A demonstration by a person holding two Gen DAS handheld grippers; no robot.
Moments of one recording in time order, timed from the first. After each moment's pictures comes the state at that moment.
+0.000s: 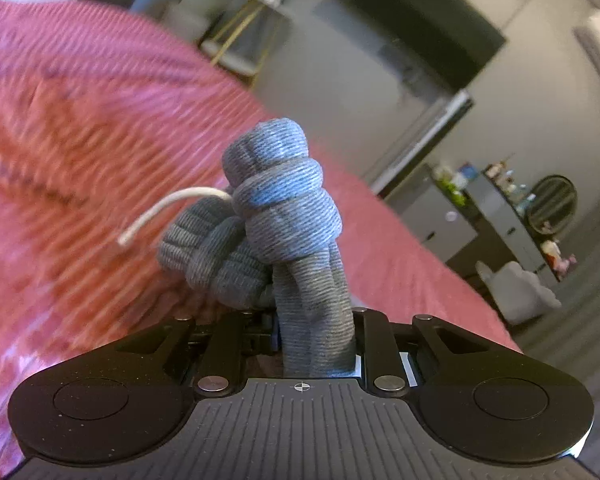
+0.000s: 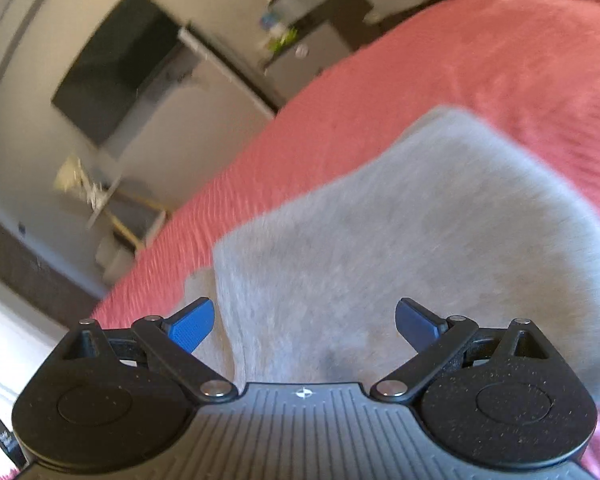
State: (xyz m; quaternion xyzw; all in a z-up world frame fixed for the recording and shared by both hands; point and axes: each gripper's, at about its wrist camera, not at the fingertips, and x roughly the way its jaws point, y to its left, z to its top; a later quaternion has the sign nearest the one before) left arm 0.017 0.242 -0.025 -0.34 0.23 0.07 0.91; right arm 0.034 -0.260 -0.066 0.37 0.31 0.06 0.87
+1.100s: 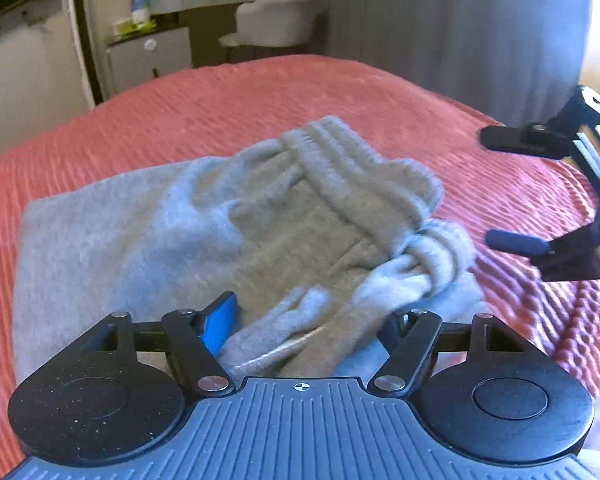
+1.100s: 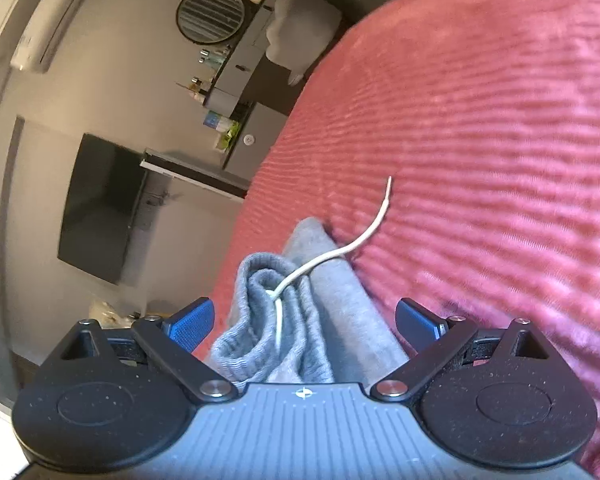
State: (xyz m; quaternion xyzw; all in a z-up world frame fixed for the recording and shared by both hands) left arm 0.024 -0.185 -0.023 0.11 0.37 -0.27 0.88; right arm -0.033 -0.412 -0.109 0.56 0.23 0.01 0.80
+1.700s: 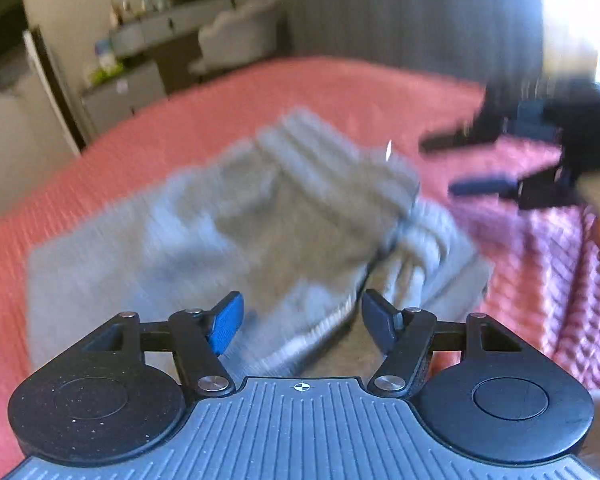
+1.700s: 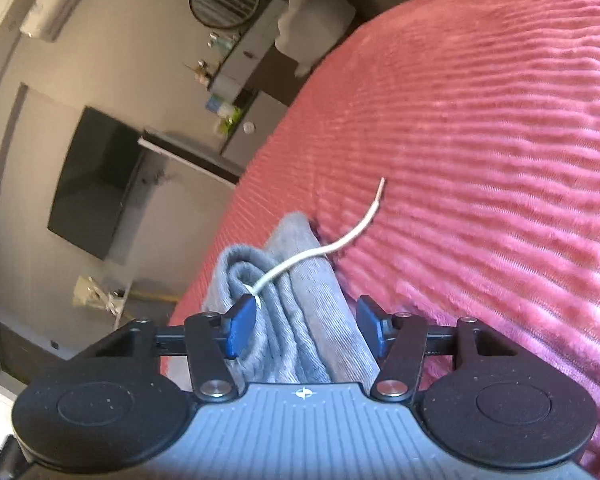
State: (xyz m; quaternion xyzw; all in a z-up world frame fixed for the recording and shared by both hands) left arm 0.013 -0.202 -0.047 0.19 0.34 -0.28 0.87; right arm -0.030 -0.414 -0.113 0.50 0.25 0.01 0.83
